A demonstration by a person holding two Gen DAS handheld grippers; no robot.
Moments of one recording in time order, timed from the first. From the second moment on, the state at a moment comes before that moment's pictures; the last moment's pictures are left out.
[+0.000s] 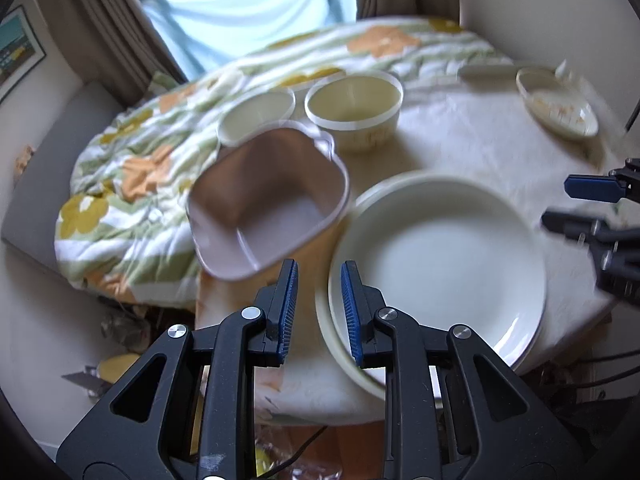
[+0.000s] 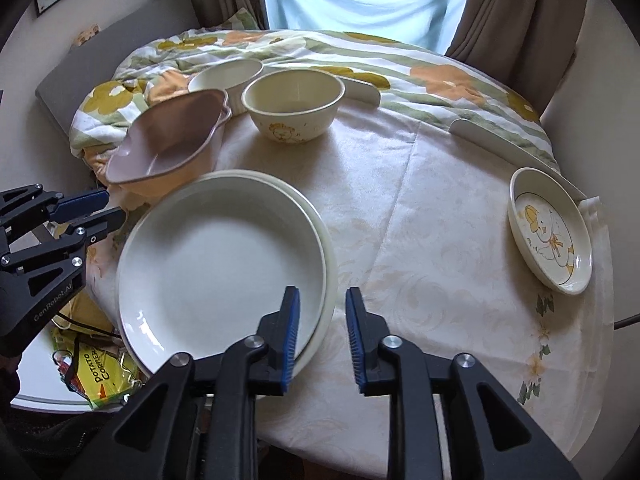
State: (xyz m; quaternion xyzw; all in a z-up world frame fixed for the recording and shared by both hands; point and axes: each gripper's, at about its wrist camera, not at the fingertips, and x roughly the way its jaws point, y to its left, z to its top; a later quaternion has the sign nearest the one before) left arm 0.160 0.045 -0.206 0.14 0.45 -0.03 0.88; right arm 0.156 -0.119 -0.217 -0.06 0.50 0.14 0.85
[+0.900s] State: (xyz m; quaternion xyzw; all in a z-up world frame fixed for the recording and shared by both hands) left arm 0.265 -0.128 -0.106 0.10 0.40 -0.38 0.83; right arm 0.098 -0.305 -0.116 0.15 0.40 -0.09 0.90
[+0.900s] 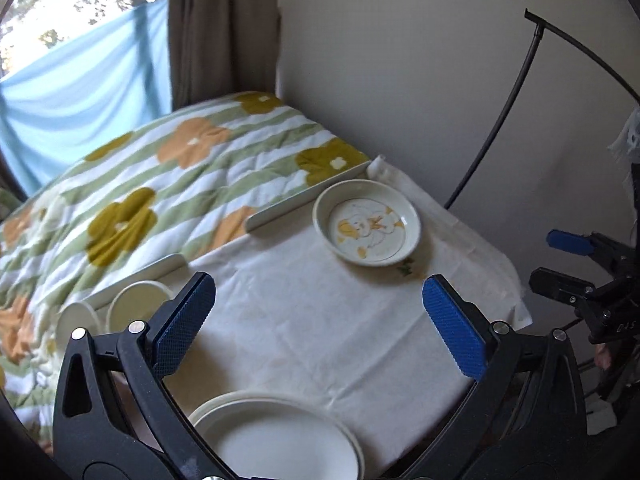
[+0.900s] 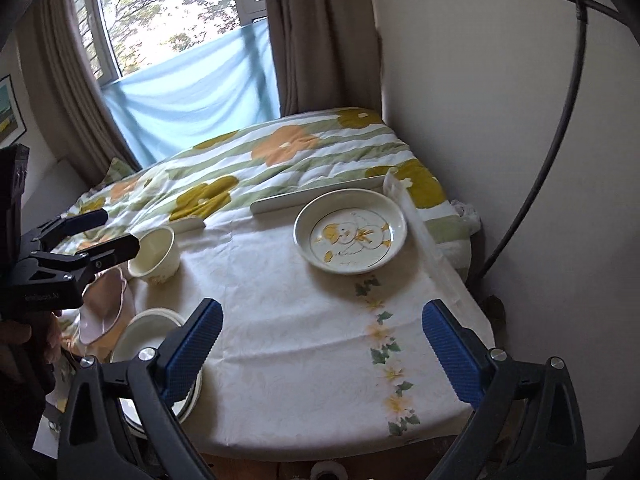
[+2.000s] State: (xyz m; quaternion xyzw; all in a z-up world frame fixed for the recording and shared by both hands) left arm 0.441 -0.295 -0.295 0.12 0.60 -0.39 0.69; right arm 0.247 -0.437 -0.286 0.33 0.47 -0.12 0.81
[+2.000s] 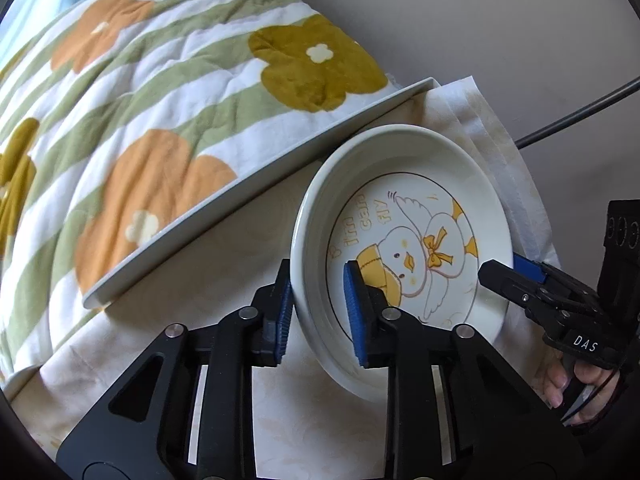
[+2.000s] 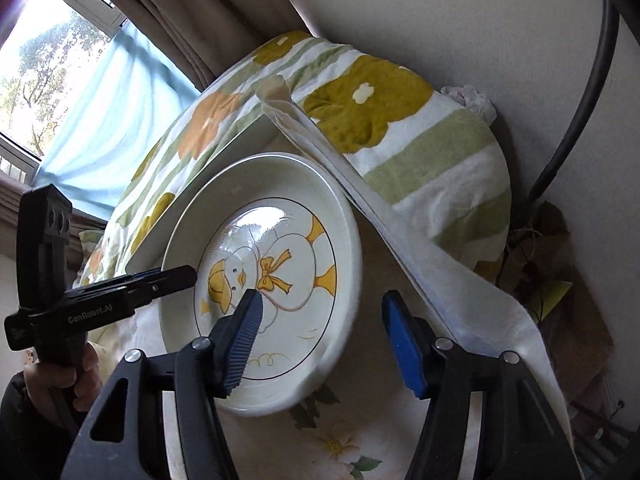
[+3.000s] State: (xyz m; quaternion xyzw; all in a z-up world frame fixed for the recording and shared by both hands) left arm 0.380 -0.210 -0.185 0.09 0.50 -0.34 0.79; right arm 0.239 -0.397 -0.196 0.22 0.44 -0.05 0.87
